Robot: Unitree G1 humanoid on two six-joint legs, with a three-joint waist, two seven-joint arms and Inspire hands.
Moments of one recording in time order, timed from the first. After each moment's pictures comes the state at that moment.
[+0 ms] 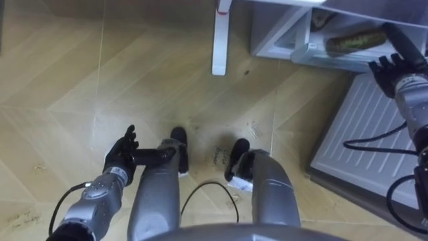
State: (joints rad) left arm 0.06 0.38 -0.39 0.67 -0.66 -0.02 0.10; right arm -0.53 -0.59 0.10 1.13 1.55 0.00 -0.10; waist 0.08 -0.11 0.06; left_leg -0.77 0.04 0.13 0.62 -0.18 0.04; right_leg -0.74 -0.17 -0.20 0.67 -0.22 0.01
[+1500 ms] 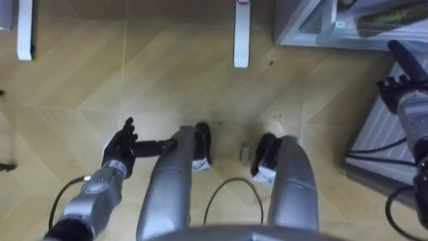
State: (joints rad) left arm 0.05 0.42 -0.39 0.59 -0.68 -0.02 0.16; right arm -0.50 -0.59 0.07 1.12 1.58 -0.05 -0.20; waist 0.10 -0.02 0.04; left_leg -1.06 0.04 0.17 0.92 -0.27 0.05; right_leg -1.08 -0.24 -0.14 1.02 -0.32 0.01
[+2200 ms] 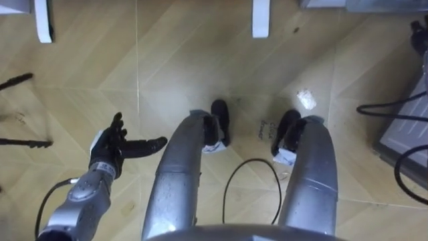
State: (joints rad) left arm 0.19 0.46 -0.34 0.42 -0.66 -0.06 0.17; right arm -0.69 -0.65 0.04 1.03 1.43 -0.10 -0.29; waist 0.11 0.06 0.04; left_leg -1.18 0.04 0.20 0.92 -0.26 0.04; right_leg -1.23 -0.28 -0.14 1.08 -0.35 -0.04
